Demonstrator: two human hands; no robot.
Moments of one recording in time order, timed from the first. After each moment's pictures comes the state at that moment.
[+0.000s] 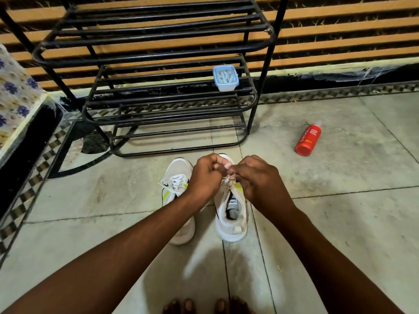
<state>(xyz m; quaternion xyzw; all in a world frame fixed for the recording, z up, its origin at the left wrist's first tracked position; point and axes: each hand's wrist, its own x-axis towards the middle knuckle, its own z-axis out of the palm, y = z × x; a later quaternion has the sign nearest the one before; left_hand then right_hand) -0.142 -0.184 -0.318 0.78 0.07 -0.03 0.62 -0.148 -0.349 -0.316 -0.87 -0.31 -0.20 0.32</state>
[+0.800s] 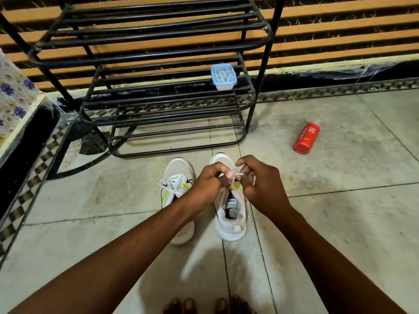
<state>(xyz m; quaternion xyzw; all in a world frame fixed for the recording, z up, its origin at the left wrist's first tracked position) -0.157 -0.189 -0.315 0.73 0.07 -0.16 0.67 -0.147 -0.353 -0.332 -0.88 -0.17 -0.11 0.43</state>
